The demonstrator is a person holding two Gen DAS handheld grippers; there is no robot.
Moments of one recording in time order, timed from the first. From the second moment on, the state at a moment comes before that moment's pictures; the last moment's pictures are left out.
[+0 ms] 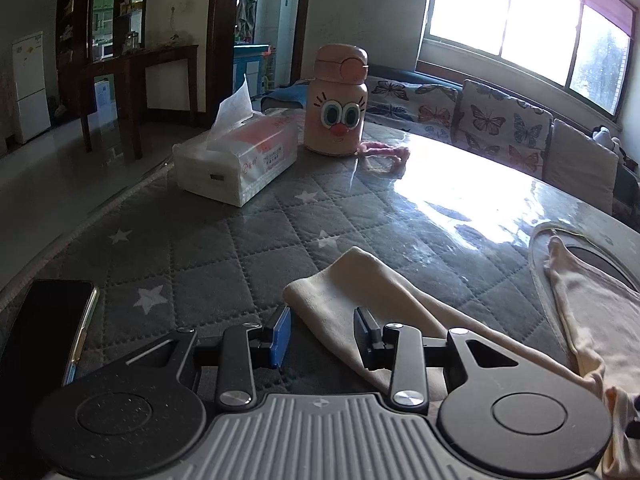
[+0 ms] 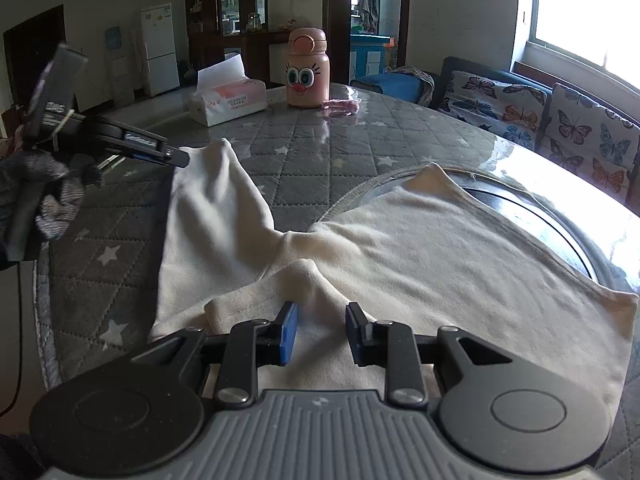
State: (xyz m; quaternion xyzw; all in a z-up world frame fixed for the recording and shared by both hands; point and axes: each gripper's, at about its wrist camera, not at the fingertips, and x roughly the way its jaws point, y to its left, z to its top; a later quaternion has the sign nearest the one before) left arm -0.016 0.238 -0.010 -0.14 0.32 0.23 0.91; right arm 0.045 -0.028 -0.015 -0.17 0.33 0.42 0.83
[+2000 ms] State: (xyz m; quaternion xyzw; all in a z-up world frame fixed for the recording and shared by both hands) left arm -0.036 -0.035 0.038 0.01 0.29 -0.23 0.93; right arm 0.000 -0.203 0.000 -0.01 0.33 0.28 0.90
